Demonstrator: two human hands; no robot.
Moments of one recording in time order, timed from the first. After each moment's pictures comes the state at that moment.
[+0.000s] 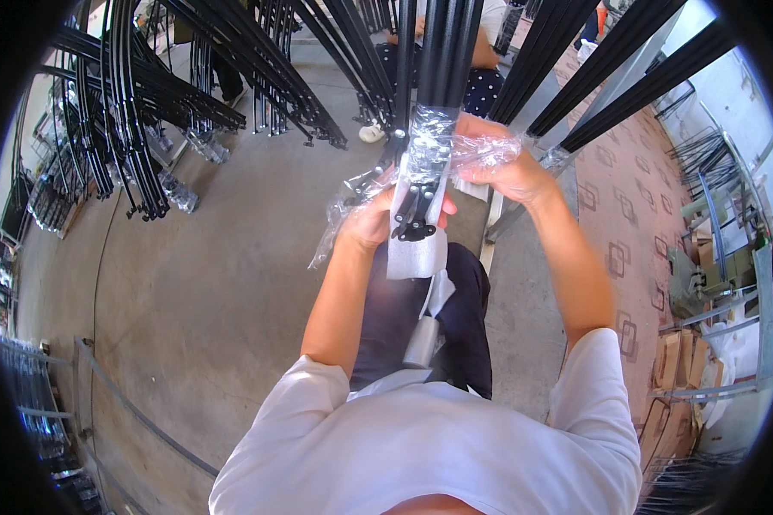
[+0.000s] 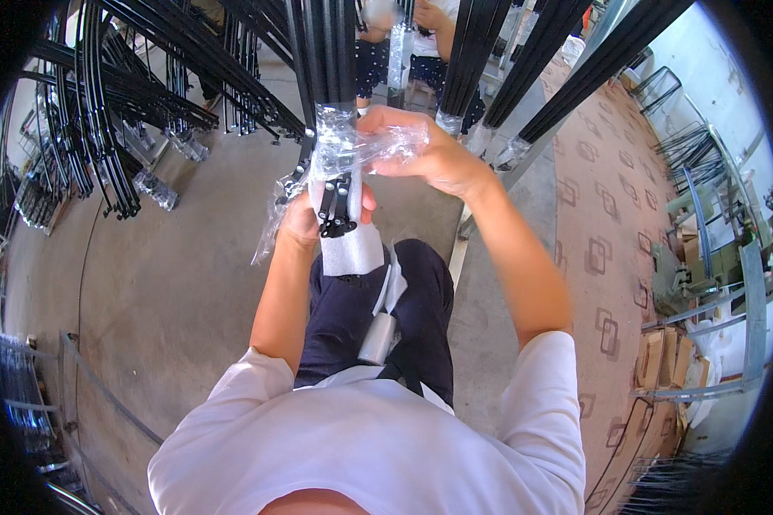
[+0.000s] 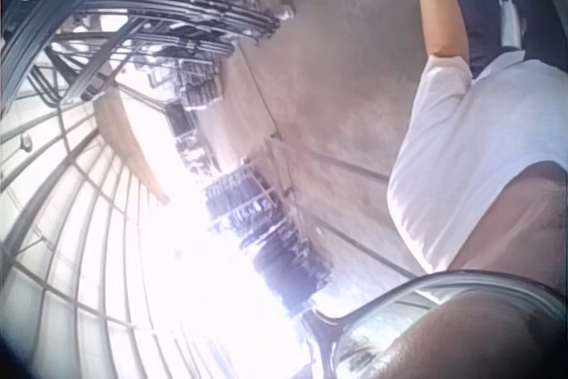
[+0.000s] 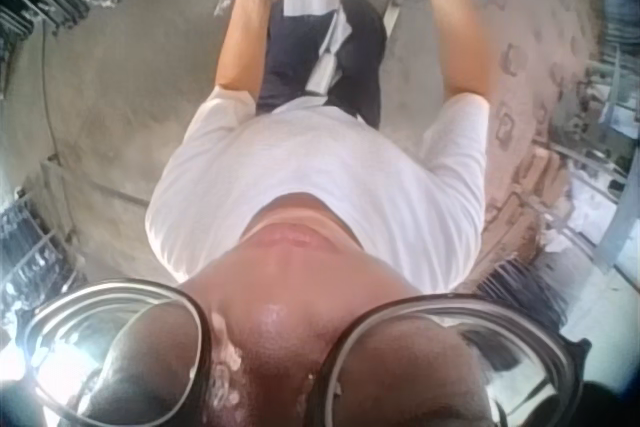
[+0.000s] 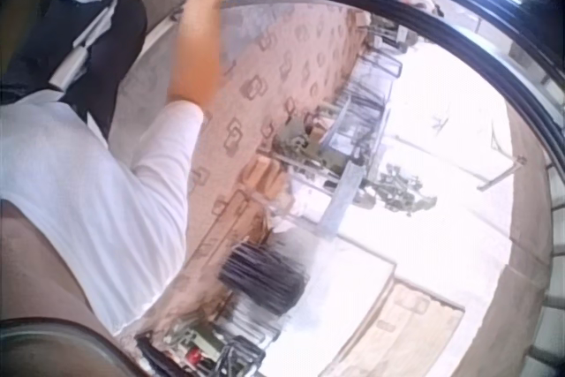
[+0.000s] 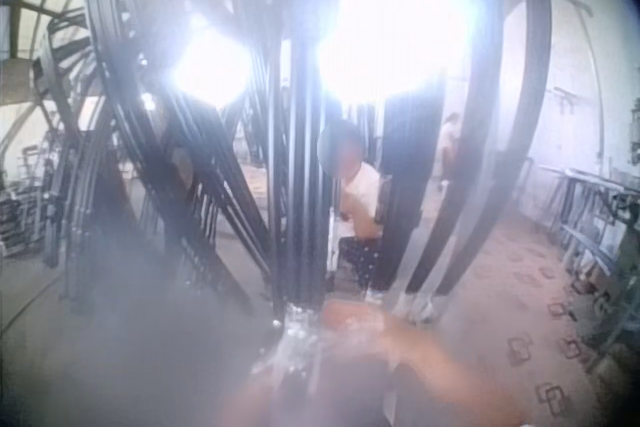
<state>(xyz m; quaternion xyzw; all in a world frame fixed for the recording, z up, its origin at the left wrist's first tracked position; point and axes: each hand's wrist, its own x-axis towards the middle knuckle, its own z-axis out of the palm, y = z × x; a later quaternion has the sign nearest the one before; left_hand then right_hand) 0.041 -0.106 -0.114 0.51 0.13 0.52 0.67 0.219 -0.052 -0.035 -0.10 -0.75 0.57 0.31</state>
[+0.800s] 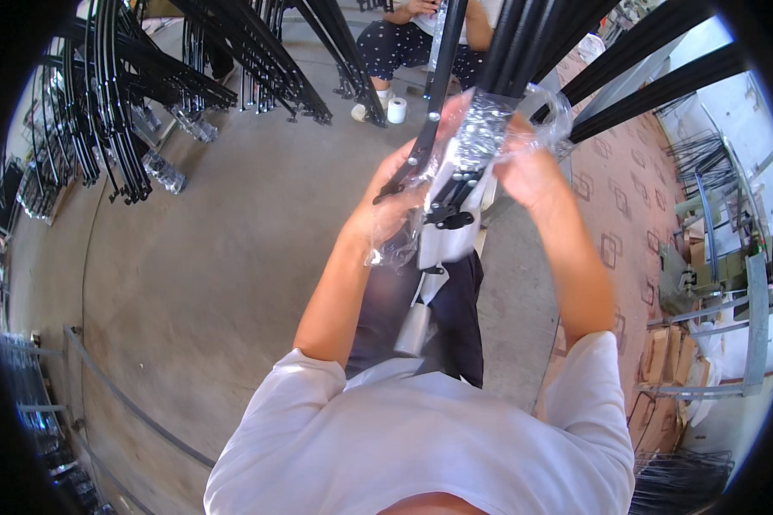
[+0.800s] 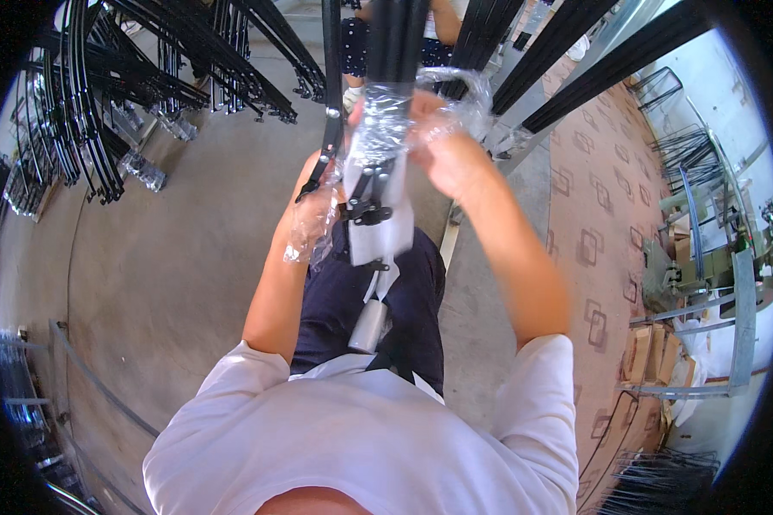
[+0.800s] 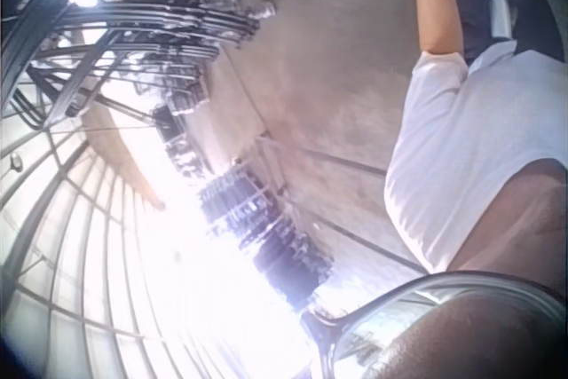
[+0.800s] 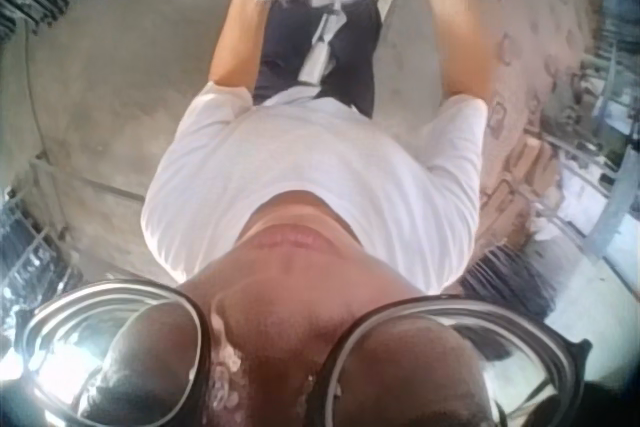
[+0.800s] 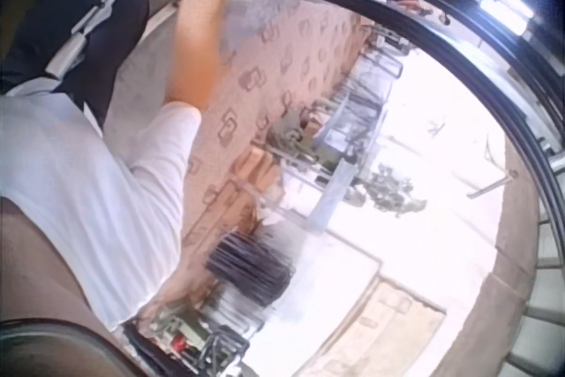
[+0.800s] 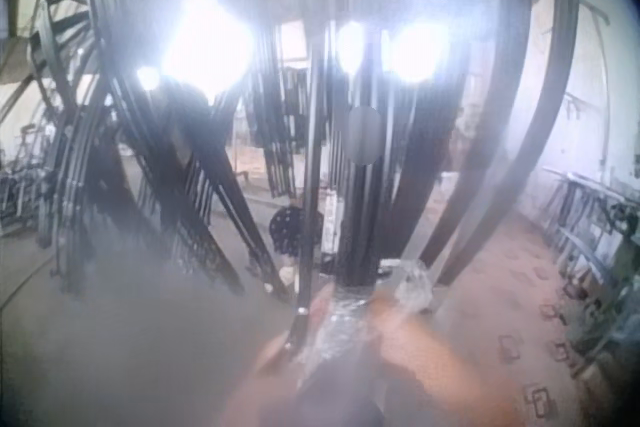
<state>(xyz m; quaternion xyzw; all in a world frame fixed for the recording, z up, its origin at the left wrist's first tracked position) 0.062 -0.119 -0.107 0.44 0.27 0.58 0.63 0.218 -0.048 -0.045 -0.20 -0.55 0.69 0.42</state>
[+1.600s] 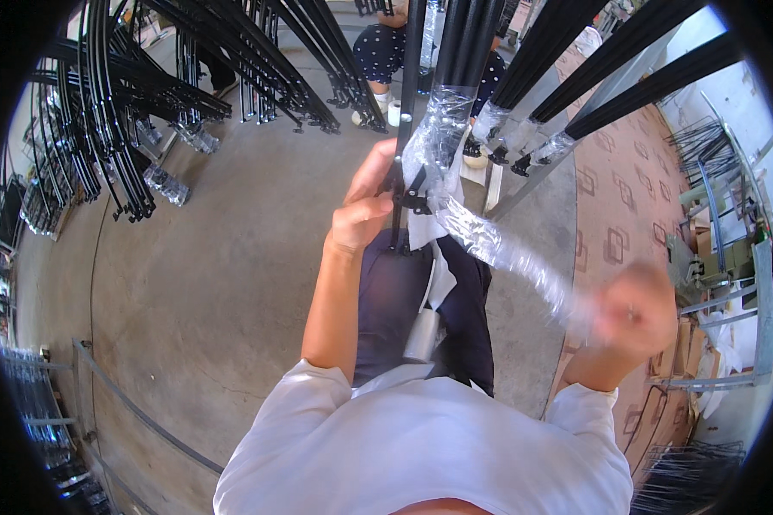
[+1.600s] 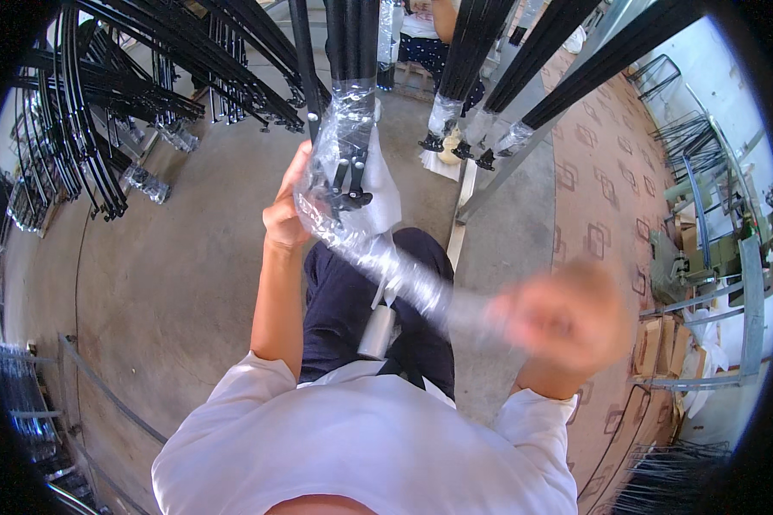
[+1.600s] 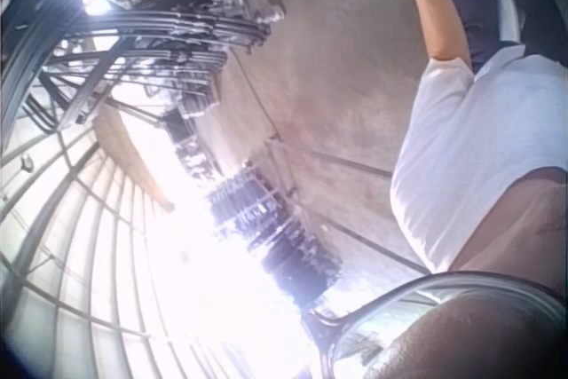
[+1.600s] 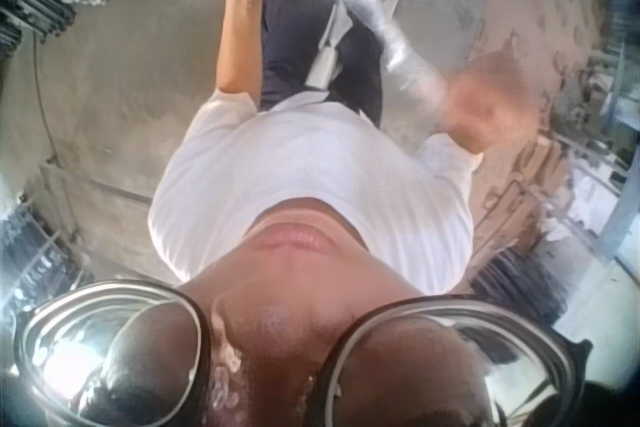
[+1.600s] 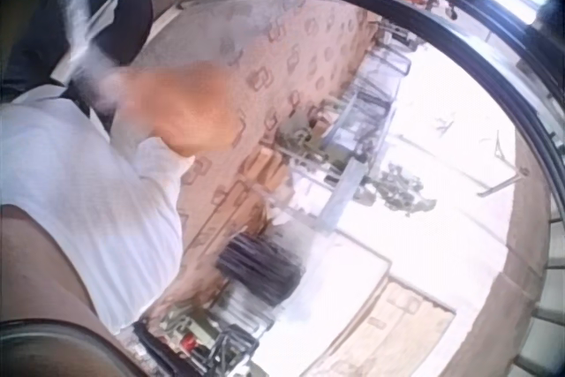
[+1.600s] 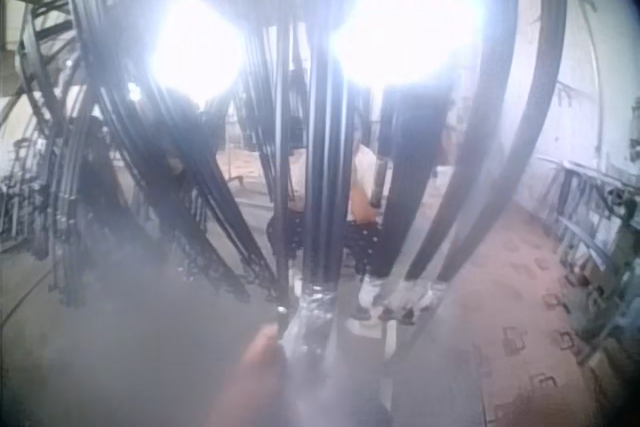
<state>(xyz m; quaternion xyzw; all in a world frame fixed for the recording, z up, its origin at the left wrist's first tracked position) 0.040 -0.110 -0.118 0.47 0.06 0.64 0.61 0.331 -0.193 0.002 -0.23 -0.90 0.21 0.30</state>
